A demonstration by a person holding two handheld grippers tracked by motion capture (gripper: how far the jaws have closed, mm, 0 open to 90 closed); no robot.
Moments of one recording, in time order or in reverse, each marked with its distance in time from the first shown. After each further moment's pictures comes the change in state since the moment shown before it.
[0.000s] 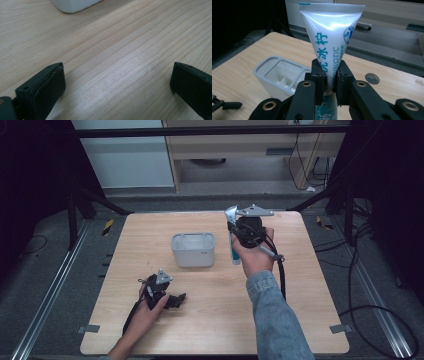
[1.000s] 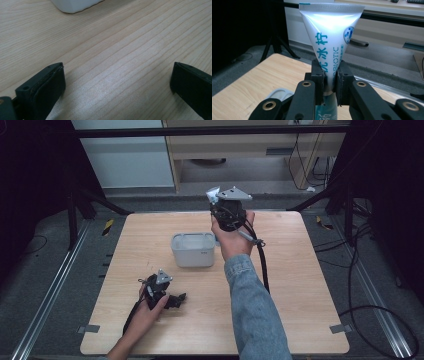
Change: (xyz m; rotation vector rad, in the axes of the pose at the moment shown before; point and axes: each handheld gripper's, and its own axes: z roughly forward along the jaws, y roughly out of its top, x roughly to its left) left arm 0.000 0.000 0.000 0.002 0.002 -0.001; right arm 0.034 0.046 0.028 -0.114 -0.023 -0.008
